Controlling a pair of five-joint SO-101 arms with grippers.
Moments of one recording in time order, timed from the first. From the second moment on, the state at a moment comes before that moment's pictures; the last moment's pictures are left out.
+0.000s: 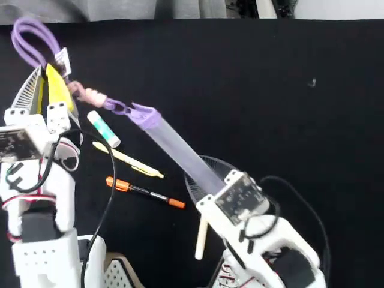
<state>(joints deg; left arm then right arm) -13.1 -75.2 54.6 20.8 0.3 -30.9 -103.5 64.1 67.8 14.0</state>
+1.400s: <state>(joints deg) -21.1 -75.9 96.1 -9.9 0.4 -25.2 -103.3 45.0 70.3 17.0</state>
